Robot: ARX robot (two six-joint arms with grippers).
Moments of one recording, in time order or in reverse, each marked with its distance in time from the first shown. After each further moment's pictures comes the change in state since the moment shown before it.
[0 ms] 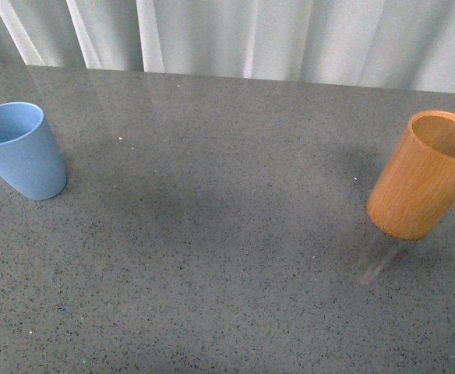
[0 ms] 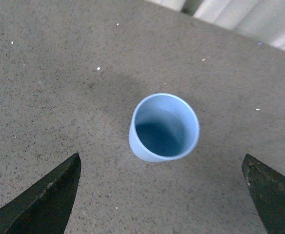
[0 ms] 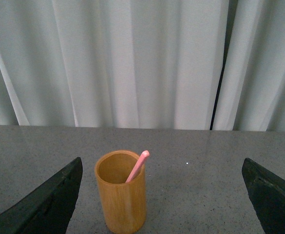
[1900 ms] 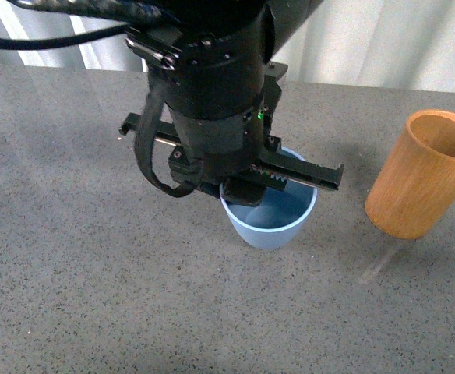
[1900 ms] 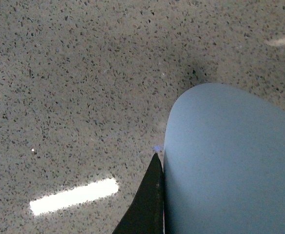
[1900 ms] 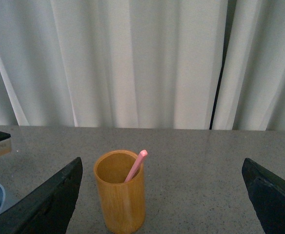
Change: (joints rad) left arm -0.768 0.661 0.663 -0.579 -0.226 -0.104; right arm 0.000 0.000 0.000 0.000 0.000 0.000
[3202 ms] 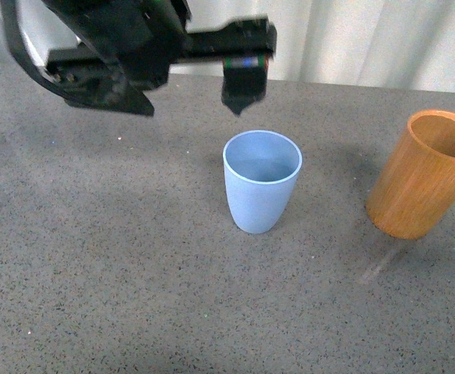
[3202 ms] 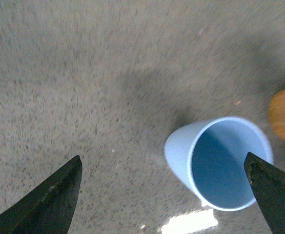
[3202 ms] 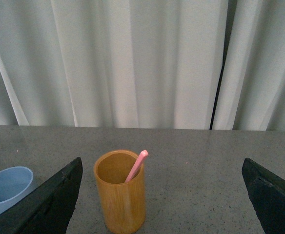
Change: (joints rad) left arm 0.184 -0.259 -0.173 0.275 0.122 -0.063; right arm 0.000 0.000 0.000 0.000 0.000 0.000
